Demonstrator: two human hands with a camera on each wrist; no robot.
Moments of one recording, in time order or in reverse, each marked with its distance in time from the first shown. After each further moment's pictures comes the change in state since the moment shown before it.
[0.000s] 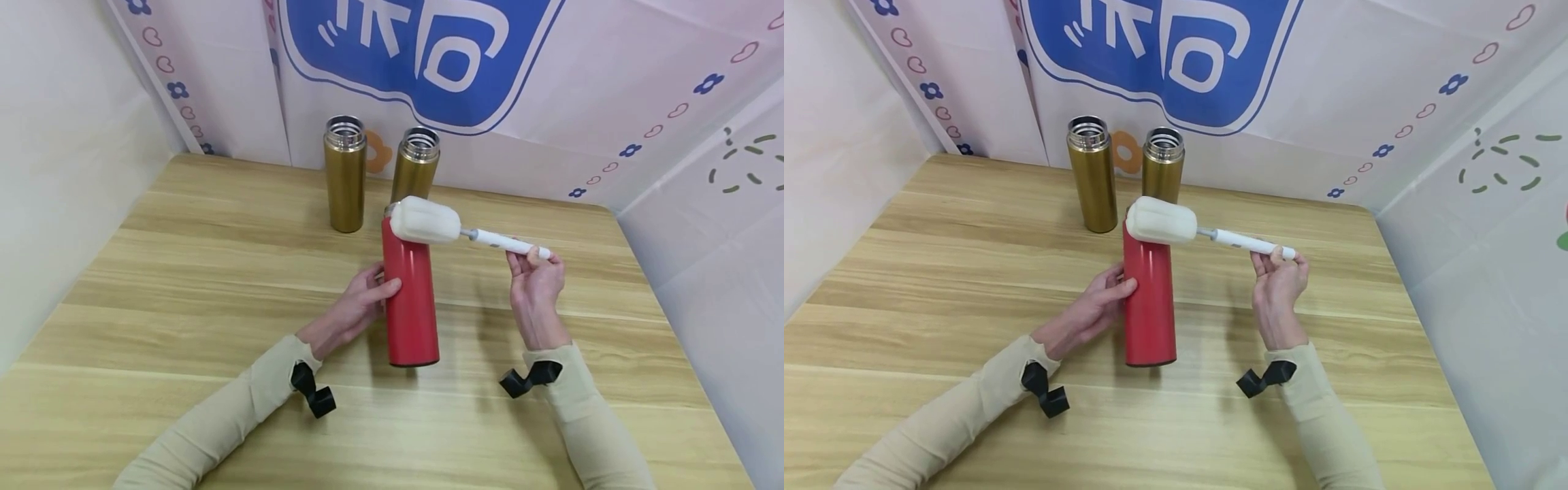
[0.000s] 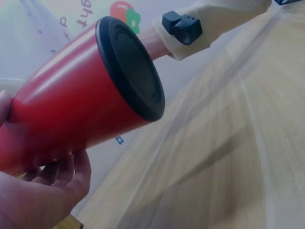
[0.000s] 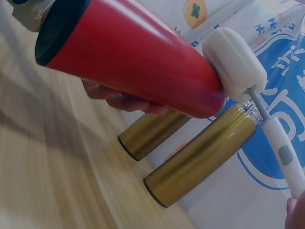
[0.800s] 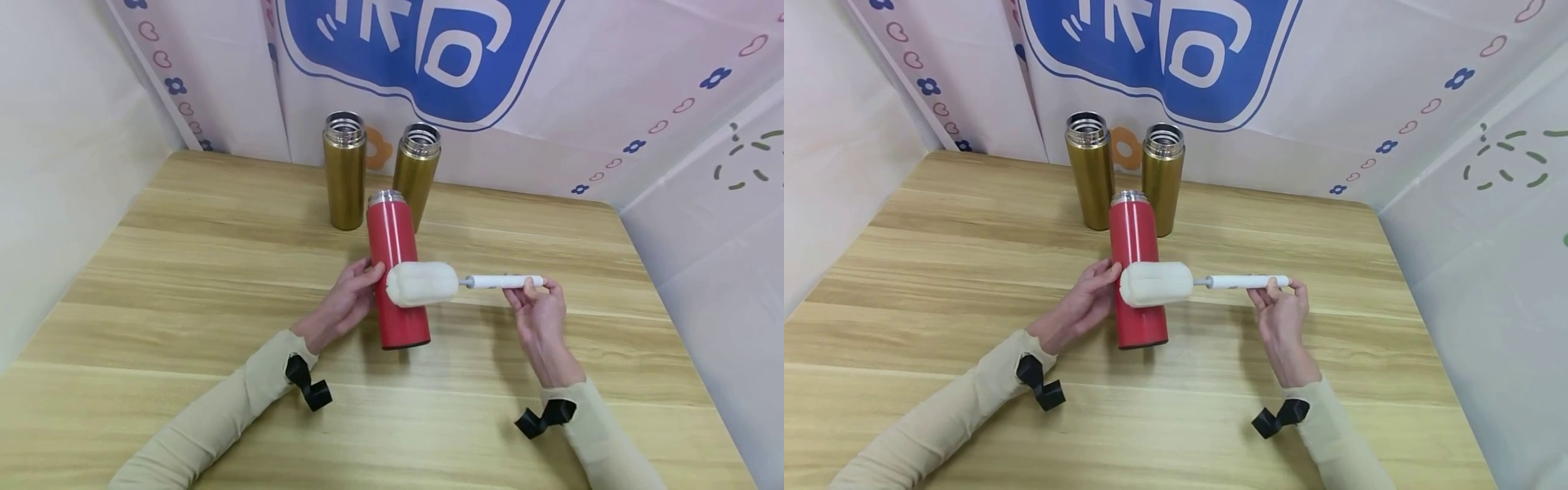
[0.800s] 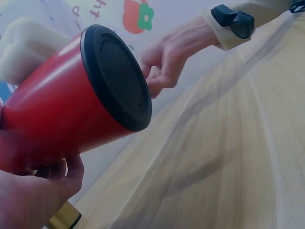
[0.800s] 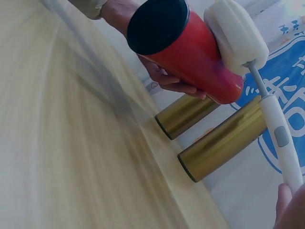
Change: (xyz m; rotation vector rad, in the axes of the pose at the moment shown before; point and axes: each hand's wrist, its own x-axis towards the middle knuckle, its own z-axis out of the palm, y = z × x) left_hand 0.001 0.005 -0.009 -0.111 0.102 0.031; right_hand -0.019 -0.005 -0.047 -0.243 -0.101 0.151
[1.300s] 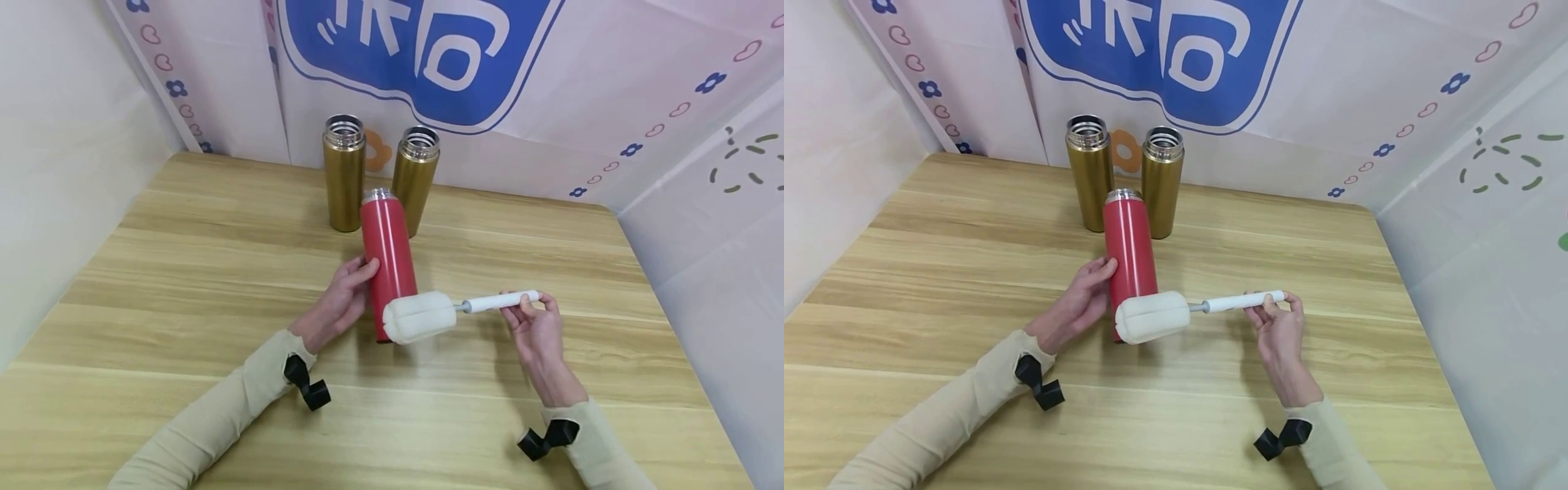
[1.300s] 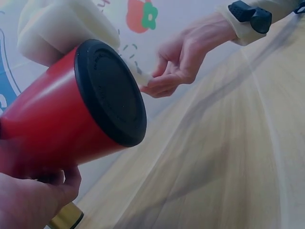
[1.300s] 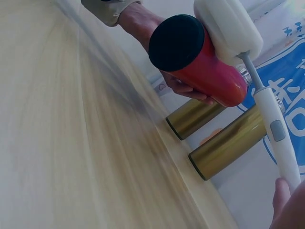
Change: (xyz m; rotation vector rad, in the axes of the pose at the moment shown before) left_hand 0.002 0.001 -0.002 -0.075 0.041 0.042; right_hand -0.014 0.004 -0.017 -0.036 -0.077 0.062
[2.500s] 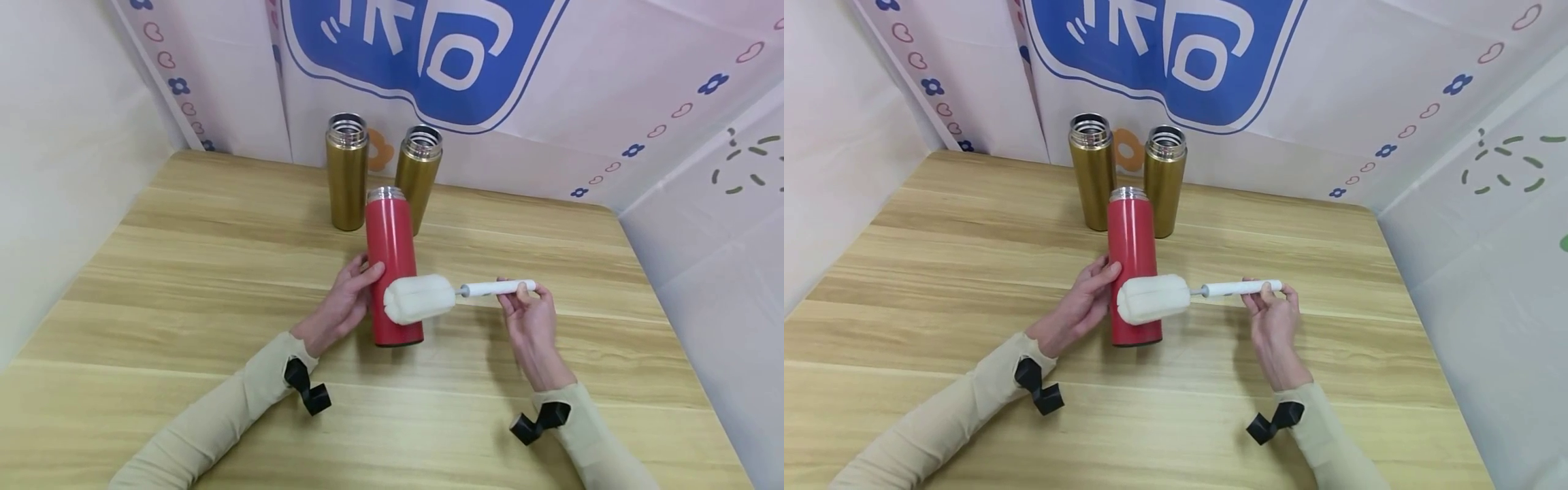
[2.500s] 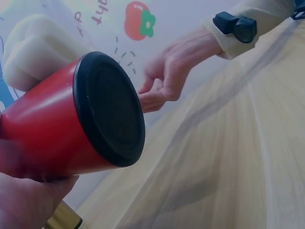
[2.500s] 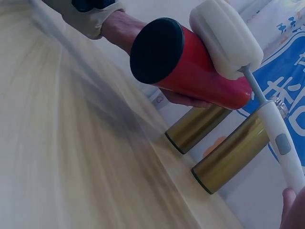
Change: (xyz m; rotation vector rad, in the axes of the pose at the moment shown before) left_hand -0.006 0.000 0.006 0.059 0.053 -0.016; right_hand 0.012 0.007 0.016 0.059 0.058 -0.031
